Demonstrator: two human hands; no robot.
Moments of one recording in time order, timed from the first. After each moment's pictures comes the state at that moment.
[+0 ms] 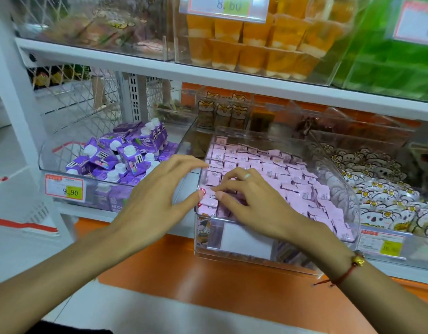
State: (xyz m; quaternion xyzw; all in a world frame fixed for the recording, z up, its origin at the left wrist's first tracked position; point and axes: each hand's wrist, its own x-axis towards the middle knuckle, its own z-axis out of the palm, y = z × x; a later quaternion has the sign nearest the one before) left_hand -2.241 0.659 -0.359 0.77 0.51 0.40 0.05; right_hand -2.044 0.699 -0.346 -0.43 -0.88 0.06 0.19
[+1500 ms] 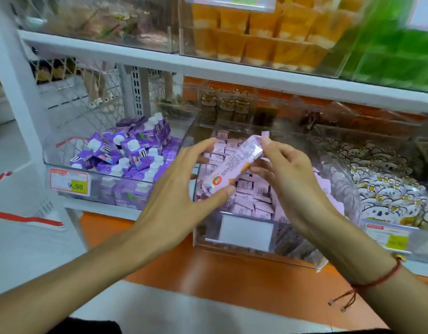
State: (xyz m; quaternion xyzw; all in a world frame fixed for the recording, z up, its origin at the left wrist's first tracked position) left_hand -2.219 0.647 -0.354 0.70 0.48 0.50 0.19; right_hand -2.050 0.683 -0.313 -0.43 -0.56 0.46 0.54
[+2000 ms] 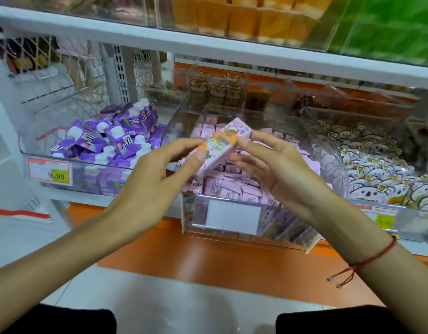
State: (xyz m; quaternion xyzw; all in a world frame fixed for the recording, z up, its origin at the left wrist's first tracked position) left_hand -2.216 0.645 -0.347 0.68 0.47 0.50 0.27; right_hand -2.033 0.681 -0.318 -0.38 -0.51 0.60 0.49
